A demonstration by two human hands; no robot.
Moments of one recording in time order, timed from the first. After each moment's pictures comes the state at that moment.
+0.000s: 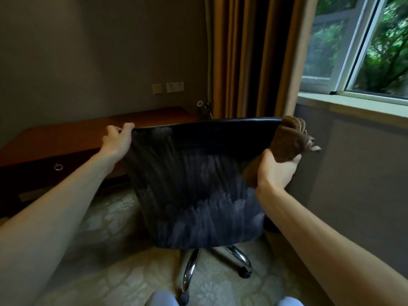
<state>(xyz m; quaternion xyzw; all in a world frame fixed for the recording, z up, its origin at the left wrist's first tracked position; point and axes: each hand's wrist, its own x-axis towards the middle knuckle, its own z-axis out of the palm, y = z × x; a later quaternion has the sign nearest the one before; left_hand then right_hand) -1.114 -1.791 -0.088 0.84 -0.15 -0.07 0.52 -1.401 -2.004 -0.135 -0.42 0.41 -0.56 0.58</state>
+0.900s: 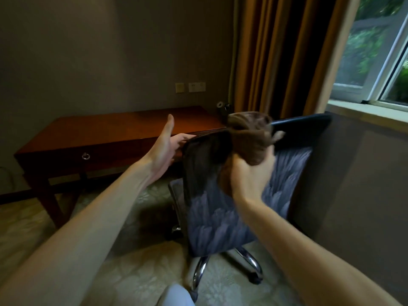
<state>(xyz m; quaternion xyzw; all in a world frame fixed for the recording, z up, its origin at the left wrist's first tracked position) -1.208 -1.779 -0.085 0.69 -0.32 -0.26 0.60 -1.348 -1.905 -0.128 -0.57 0.26 -0.58 0.52</state>
